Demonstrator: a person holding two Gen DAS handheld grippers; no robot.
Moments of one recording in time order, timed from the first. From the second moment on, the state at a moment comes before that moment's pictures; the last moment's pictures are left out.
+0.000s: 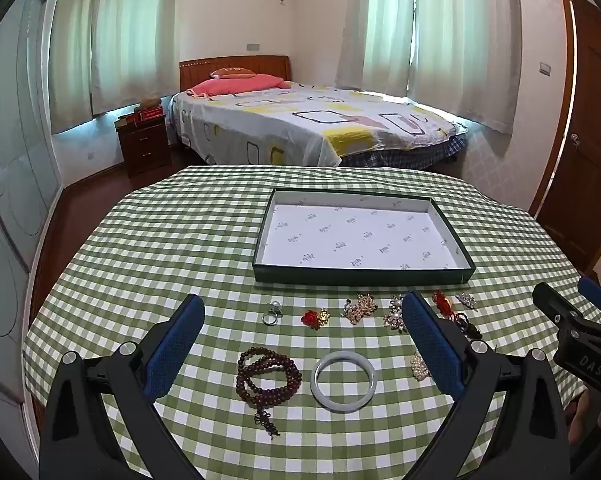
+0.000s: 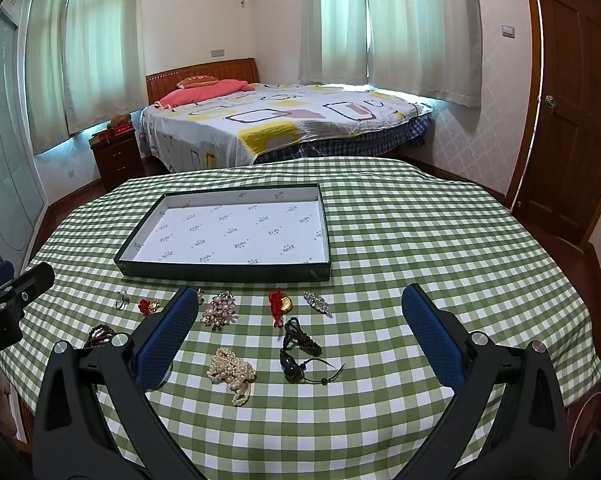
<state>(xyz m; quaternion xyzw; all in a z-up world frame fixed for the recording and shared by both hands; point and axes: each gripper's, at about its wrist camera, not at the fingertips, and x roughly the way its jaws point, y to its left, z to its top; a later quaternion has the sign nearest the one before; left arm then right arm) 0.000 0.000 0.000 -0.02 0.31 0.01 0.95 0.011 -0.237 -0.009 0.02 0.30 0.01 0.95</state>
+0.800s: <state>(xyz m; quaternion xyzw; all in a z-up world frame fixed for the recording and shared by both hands) -0.001 -0.001 -0.007 -0.02 0.33 0.00 0.94 0.010 -0.237 -0.009 0.02 0.30 0.01 0.95</state>
